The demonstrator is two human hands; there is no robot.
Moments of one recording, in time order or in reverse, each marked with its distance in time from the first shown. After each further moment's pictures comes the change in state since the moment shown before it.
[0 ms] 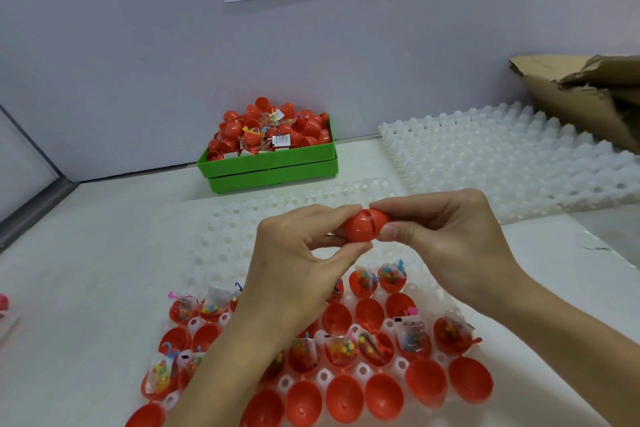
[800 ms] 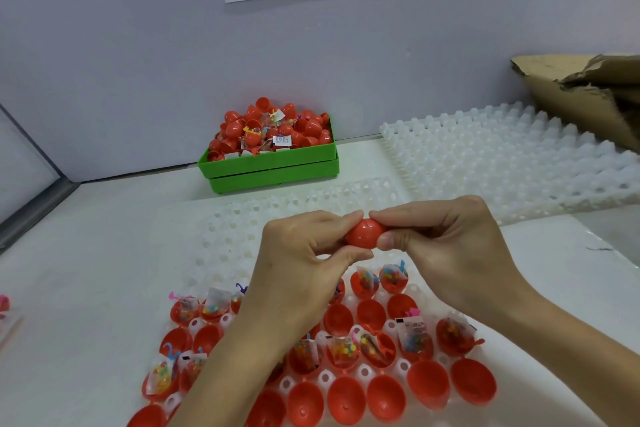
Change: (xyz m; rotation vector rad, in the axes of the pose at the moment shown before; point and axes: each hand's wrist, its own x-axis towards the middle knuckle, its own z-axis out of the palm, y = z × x) left_hand -0.001 -0.005 0.002 0.028 -0.029 -0.024; right_hand -0.005 0.001 0.003 -0.130 -0.005 -0.101
